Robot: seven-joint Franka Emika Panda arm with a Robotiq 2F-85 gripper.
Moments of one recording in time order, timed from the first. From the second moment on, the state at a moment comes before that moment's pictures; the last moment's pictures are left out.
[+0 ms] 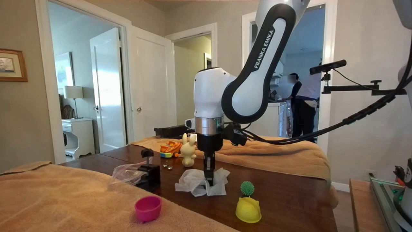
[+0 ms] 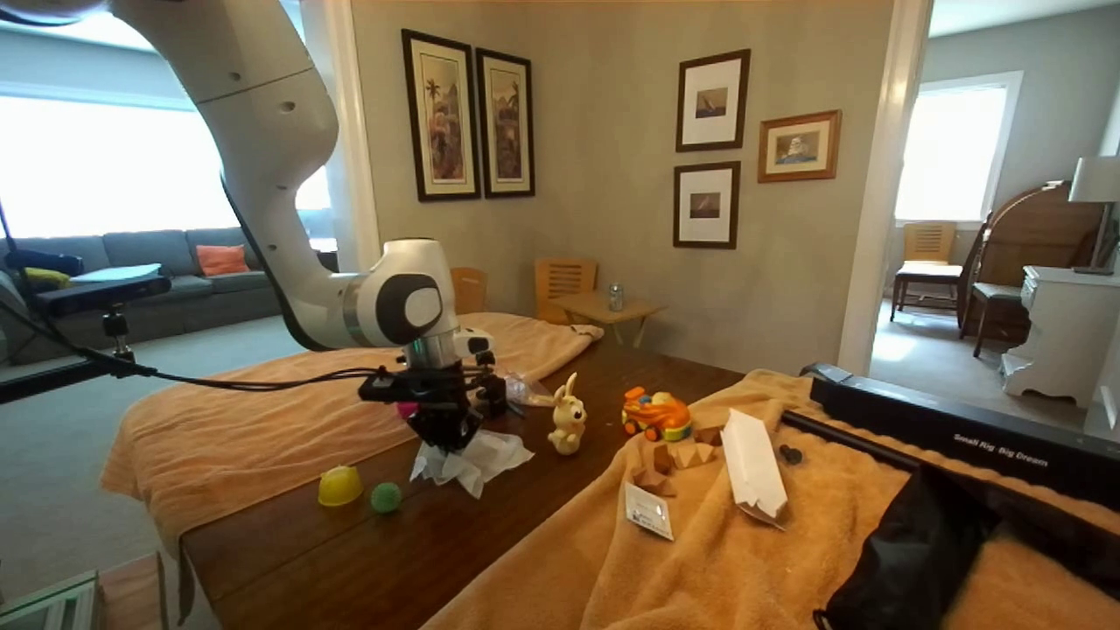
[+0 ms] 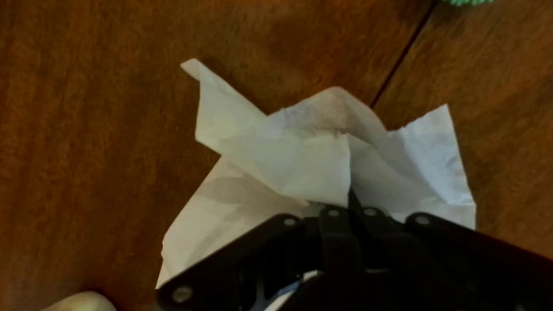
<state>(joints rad) 0.26 0.35 0.02 -2.36 -0.31 2.75 -0.02</state>
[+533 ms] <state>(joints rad) 0.25 0.36 -0.03 -2.34 -0.31 2.74 -0.02</state>
